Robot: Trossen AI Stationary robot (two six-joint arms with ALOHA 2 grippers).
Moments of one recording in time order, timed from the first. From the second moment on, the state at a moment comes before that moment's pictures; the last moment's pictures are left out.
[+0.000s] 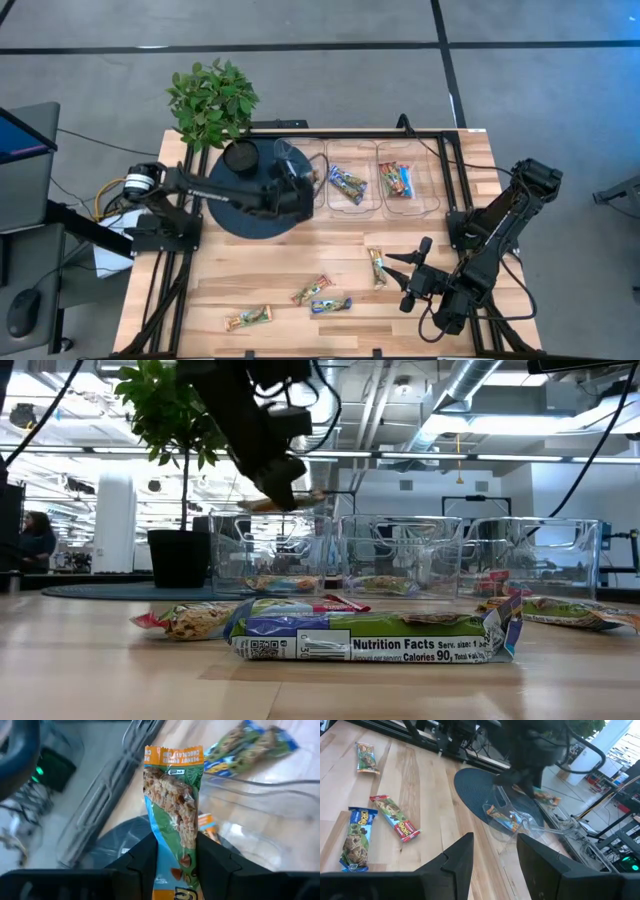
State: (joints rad) left arm 0.00 1.67 1.12 -0.41 -0.75 -0.14; right arm 0.97 1.43 0.85 -0.43 1.23 0.47
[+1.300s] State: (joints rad) left arm 0.18 1.66 1.12 -0.40 -0.61 -0.09; right arm 0.97 1.43 0.85 -0.43 1.23 0.47
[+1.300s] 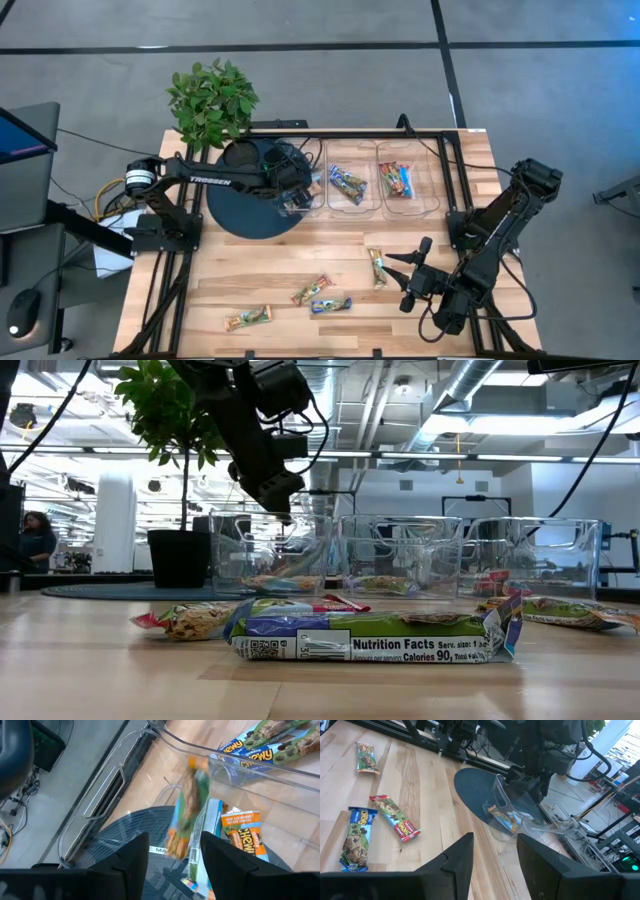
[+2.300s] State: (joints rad) left arm -0.50 1.50 1.03 -0.41 -0.90 -0.04; right arm 0.84 1.43 0.83 -0.37 1.00 0.63
